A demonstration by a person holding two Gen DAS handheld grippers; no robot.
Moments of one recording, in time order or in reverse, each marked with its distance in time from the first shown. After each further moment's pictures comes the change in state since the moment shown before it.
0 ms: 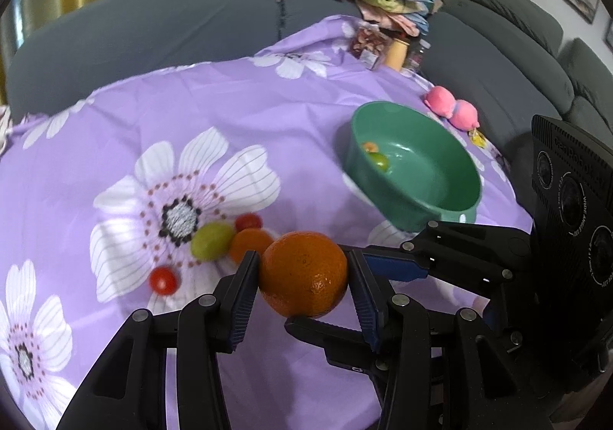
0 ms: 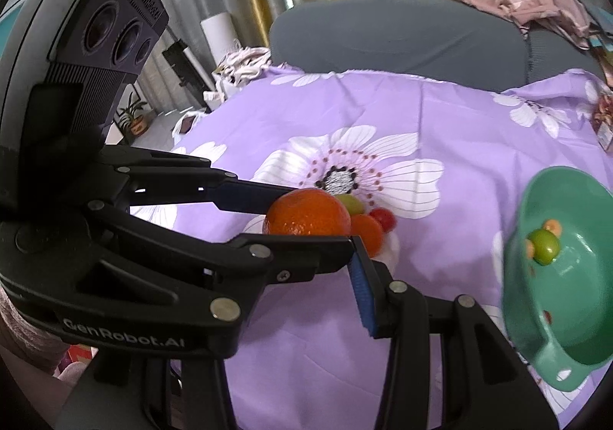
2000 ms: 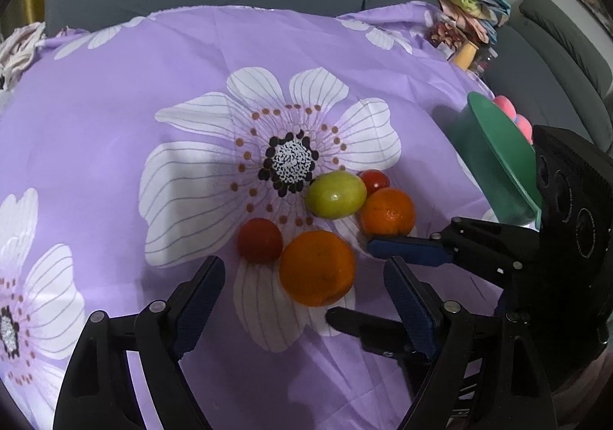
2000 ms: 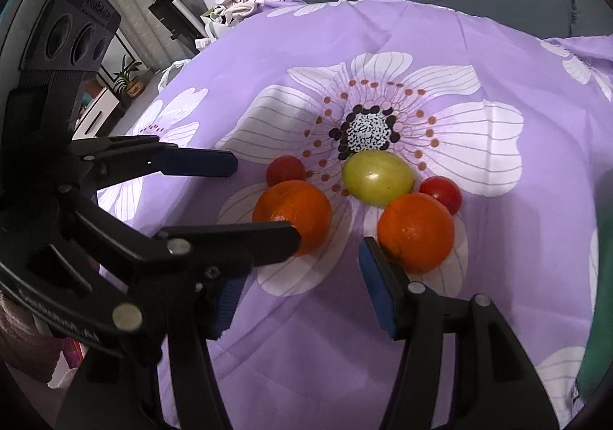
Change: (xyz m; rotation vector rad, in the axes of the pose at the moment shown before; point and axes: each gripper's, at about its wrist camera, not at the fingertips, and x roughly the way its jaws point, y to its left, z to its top) left arm 0.033 0.104 -0.038 -0.202 0.088 0.039; right arm 0.109 0.006 0.003 0.027 0.235 0.045
